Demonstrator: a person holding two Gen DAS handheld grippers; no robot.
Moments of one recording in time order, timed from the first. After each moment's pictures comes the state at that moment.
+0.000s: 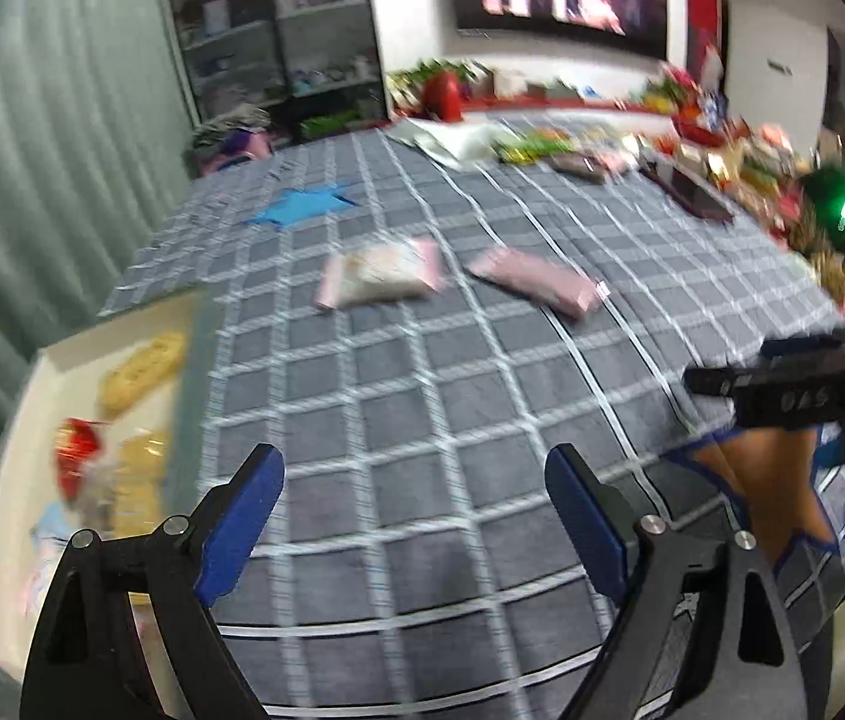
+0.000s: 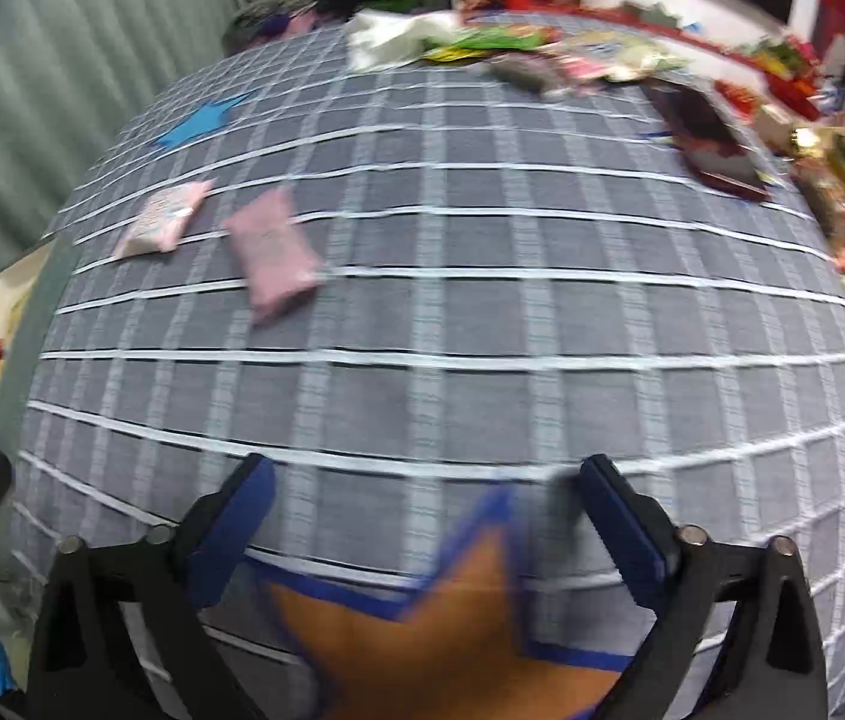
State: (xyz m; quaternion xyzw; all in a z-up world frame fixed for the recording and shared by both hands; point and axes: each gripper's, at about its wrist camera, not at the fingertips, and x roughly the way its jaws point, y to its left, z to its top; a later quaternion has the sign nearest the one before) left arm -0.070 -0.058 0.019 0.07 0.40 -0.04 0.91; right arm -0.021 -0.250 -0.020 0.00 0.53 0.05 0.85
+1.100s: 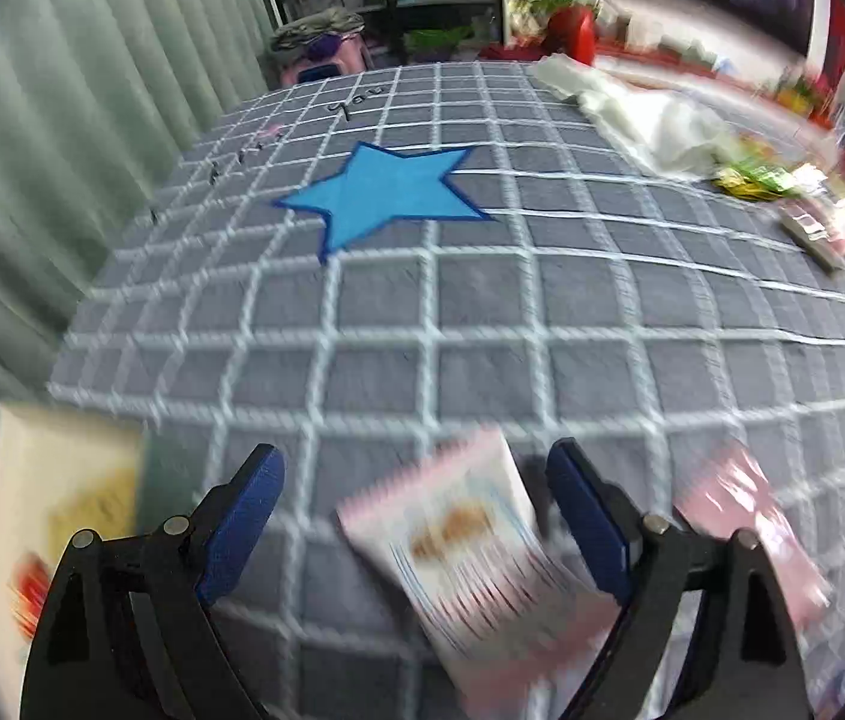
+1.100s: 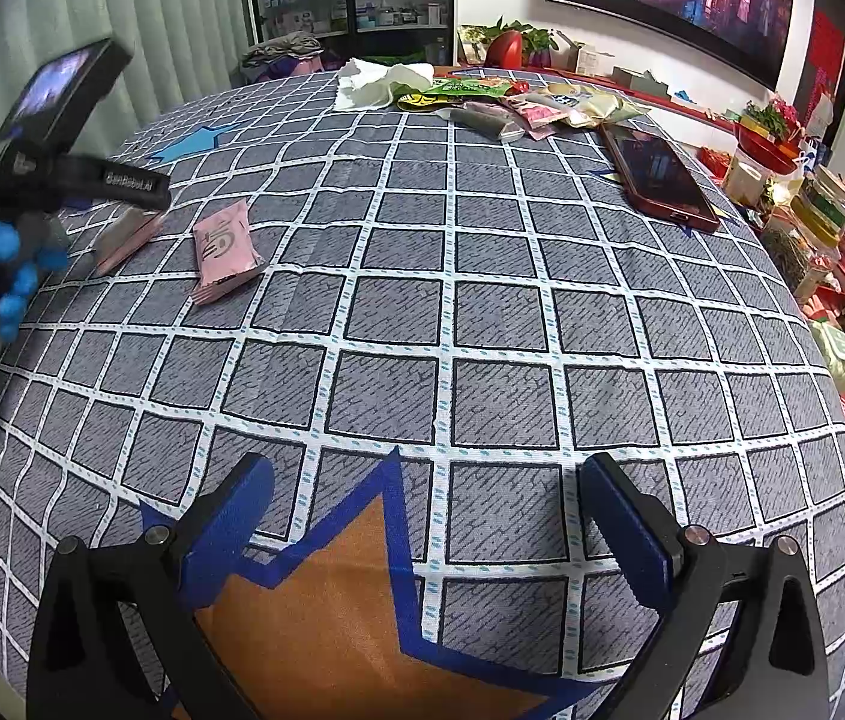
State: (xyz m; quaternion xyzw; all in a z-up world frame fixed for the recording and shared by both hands) left arm 0.110 -0.019 -0.007 0.00 0.49 0.07 0.87; right arm -0.044 -0.264 -0.025 -0.05 0.46 0.06 0.88
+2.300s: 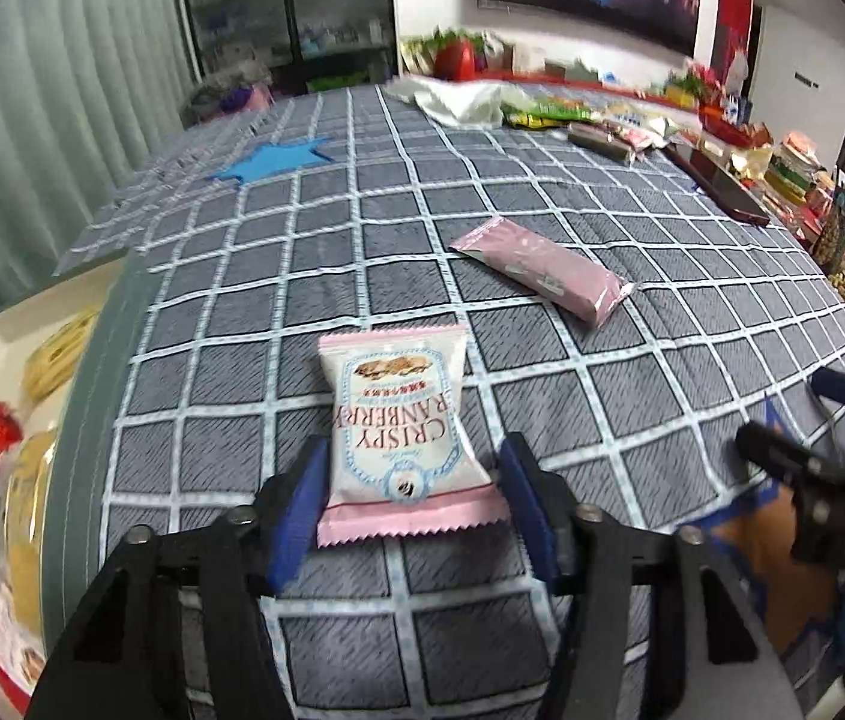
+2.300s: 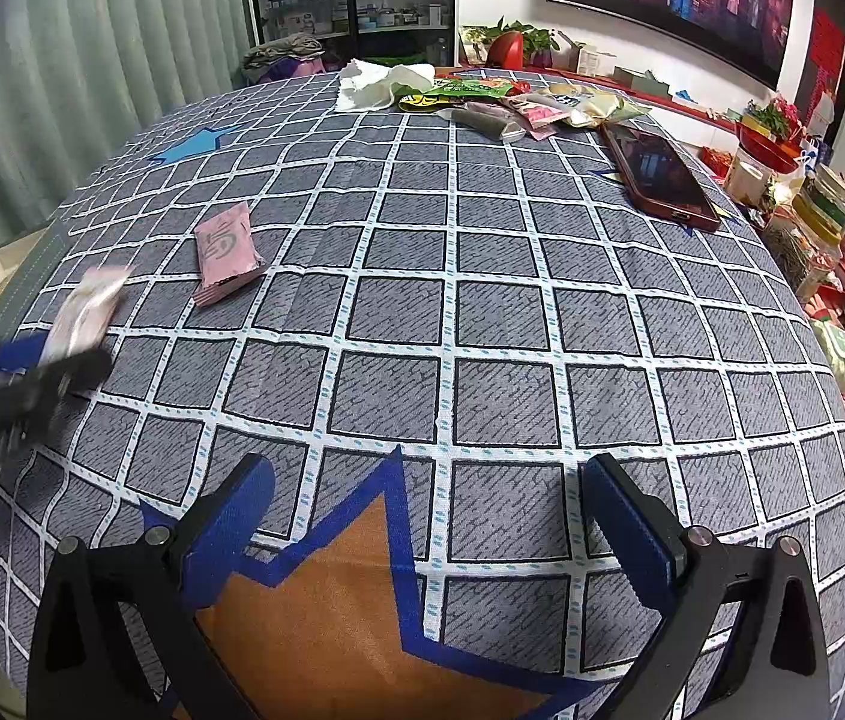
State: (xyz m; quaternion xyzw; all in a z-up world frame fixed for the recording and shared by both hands) left arm -0.039 -0.063 -0.019 0.03 0.43 -0.02 0.90; right arm -0.044 -0.264 -0.024 -0.05 0.46 0.06 0.88
